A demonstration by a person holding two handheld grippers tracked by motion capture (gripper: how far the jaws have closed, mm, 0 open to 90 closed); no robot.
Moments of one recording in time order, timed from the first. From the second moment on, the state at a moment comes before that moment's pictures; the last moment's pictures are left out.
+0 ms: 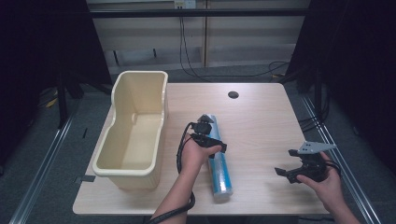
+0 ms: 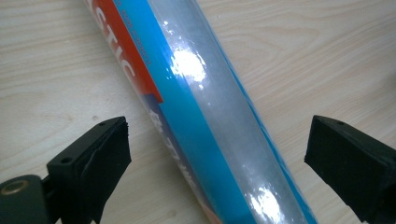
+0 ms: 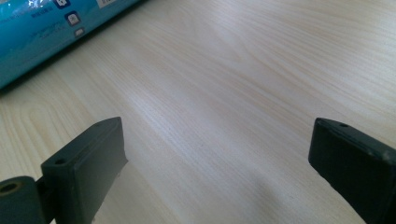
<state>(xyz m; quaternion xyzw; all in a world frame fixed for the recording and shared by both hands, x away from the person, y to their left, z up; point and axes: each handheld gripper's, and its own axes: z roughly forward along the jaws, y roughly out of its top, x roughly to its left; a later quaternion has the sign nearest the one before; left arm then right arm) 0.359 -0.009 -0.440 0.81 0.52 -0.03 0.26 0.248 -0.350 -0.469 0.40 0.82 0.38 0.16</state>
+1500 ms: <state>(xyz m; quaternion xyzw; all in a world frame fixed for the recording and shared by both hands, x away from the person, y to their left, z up) 0.367 -0.020 -0.470 0.82 0.56 -0.02 0.13 0.249 -0.349 -0.466 0.39 0.81 0.40 0.17</state>
